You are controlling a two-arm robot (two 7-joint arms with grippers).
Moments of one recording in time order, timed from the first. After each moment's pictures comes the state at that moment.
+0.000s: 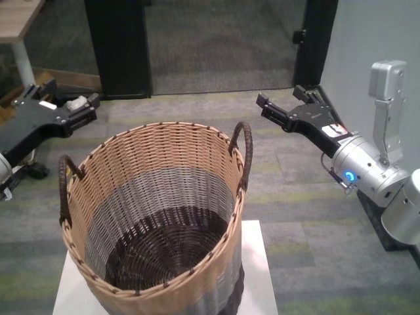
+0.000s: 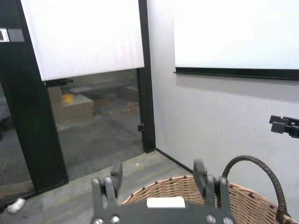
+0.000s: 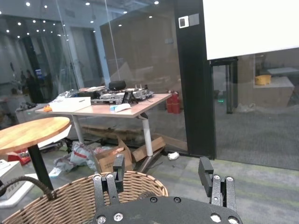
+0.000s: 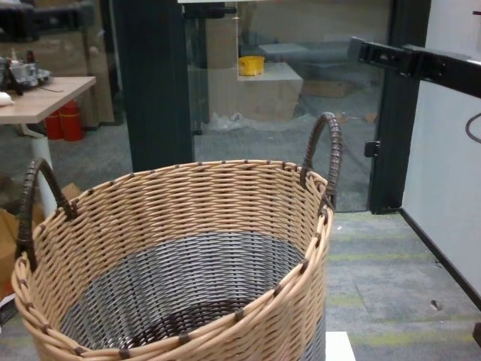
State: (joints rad) left arm -0.19 0.54 0.16 -1.66 -0.55 0.13 -0.28; right arm 0.42 0.31 -0.29 -1.33 0.47 0.07 0.40
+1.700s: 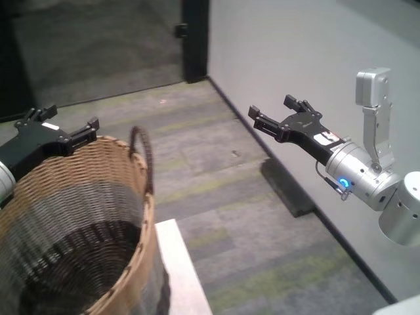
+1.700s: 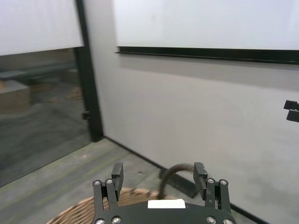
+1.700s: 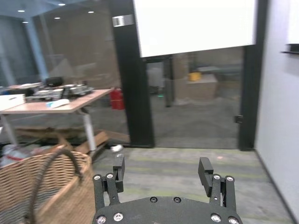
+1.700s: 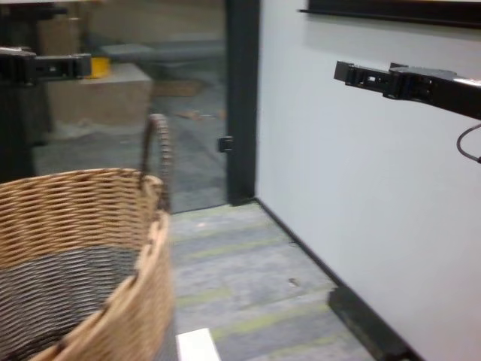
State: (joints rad) left arm -0.19 0.55 0.16 -1.67 -0.54 0.13 -0.28; right arm 0.42 0.31 -0.29 -1.33 0.47 0.06 0.40
